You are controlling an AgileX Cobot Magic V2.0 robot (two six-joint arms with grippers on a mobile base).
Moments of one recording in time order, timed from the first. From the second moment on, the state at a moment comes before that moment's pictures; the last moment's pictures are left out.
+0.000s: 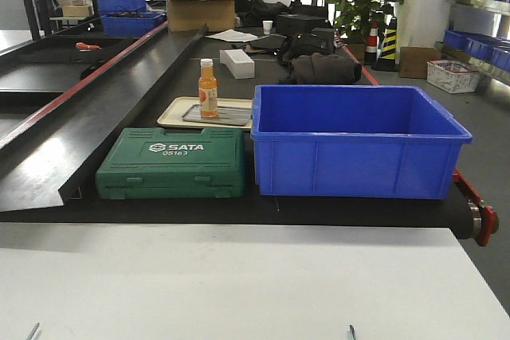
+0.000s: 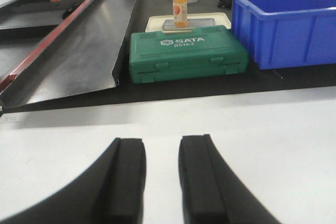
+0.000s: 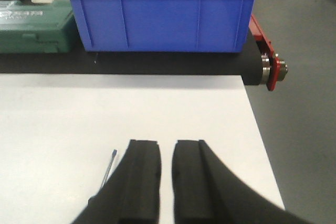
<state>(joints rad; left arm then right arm) -0.06 0.45 -0.46 -0.03 0.32 0.05 0.03 0.55 -0.49 -0.06 0.36 0.10</state>
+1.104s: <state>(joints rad) 0.01 1.49 -0.93 0.31 0.74 -0.34 0.03 0.71 -0.49 -0.06 0.36 0.10</state>
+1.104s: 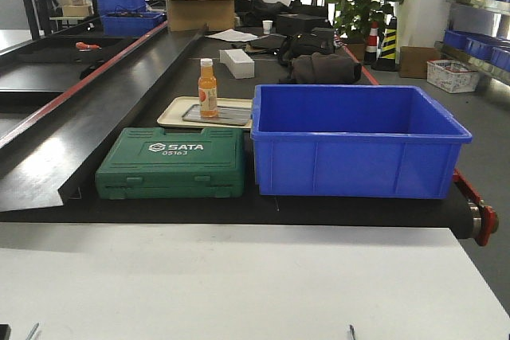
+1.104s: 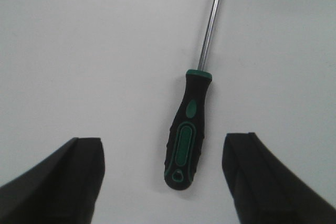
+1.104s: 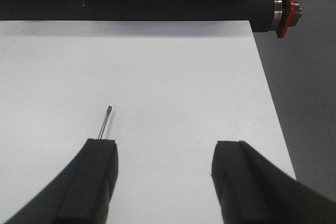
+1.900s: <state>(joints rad) 0.09 1.88 -0.96 0.28 0.54 -0.10 0.03 0.71 -0.49 -0.06 0.41 0.10</state>
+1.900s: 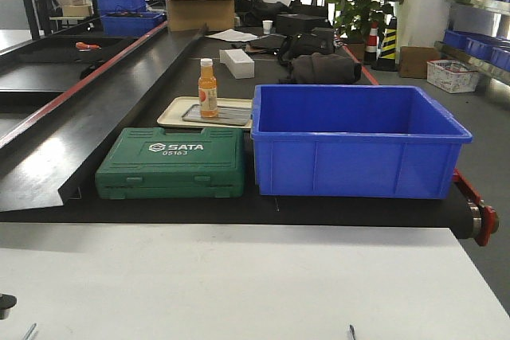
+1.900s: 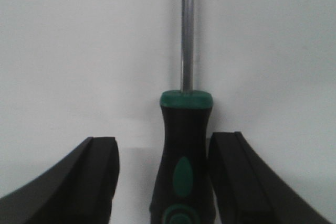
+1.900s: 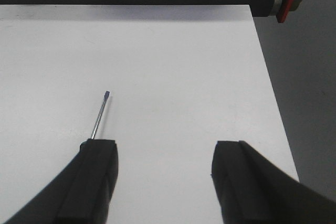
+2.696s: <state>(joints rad) 0.12 1.96 -1.00 0.04 0.47 0.22 0.03 0.71 -0.49 -0.06 0.41 0.10</state>
